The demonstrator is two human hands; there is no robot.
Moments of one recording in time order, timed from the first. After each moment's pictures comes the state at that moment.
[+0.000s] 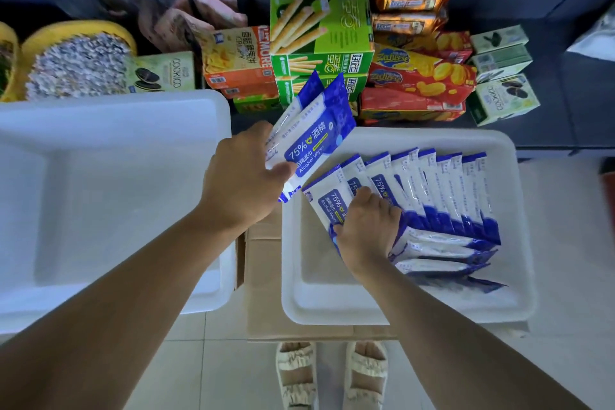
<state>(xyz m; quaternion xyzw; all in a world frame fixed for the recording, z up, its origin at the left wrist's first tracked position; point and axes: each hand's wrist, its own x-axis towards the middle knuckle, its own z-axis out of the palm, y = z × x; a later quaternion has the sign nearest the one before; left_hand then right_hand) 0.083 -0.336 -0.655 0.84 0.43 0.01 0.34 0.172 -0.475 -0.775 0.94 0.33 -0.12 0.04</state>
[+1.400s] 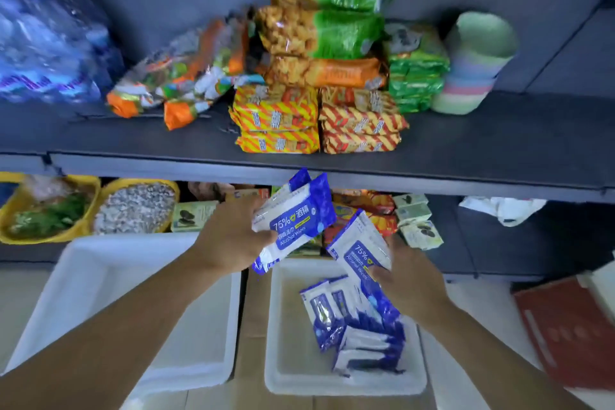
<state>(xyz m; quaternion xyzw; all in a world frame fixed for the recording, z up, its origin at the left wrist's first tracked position) 0.080 -0.333 -0.398 0.85 0.39 0.04 0.36 0.260 -0.513 -0.448 0.91 0.38 -0.16 -0.07</state>
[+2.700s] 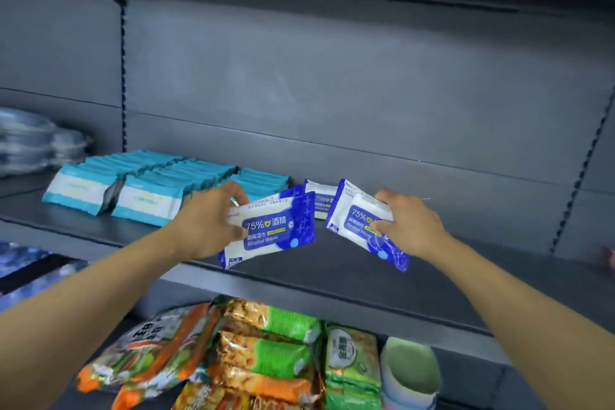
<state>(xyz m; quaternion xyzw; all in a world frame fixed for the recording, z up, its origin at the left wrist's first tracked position) 0.230 -0.253 0.038 0.84 0.43 0.29 0.16 0.508 -0.360 0.057 0.80 0.55 0.13 -0.18</state>
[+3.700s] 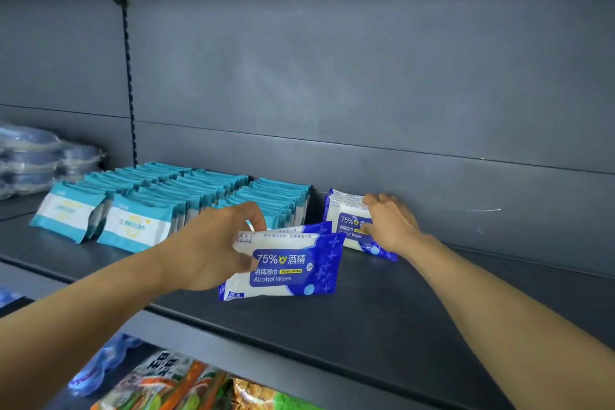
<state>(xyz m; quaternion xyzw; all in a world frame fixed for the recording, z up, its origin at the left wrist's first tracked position) 0.266 -0.201 0.034 0.87 0.42 0.21 0.15 0.573 -0.172 0.006 0.77 0.61 0.18 -0.12</state>
